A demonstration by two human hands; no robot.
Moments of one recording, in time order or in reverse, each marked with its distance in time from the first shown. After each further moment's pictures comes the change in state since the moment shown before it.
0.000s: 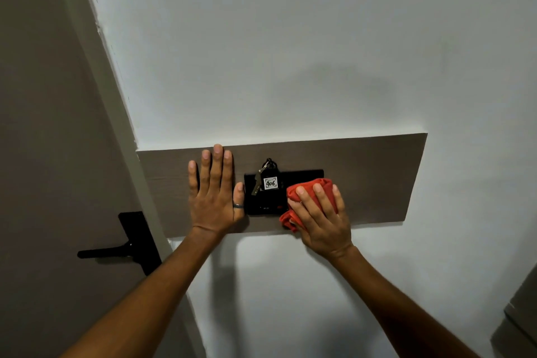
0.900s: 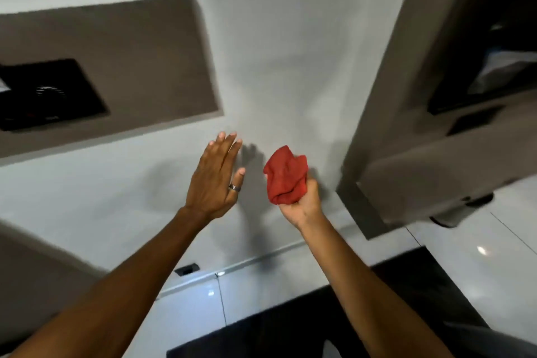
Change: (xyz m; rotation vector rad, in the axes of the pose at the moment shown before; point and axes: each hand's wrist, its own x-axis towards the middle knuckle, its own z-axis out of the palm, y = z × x) left_hand -0.088 0.358 -0.033 -0.660 -0.785 0.126; right_hand -0.185 0.138 -0.233 1.469 0.280 2.476
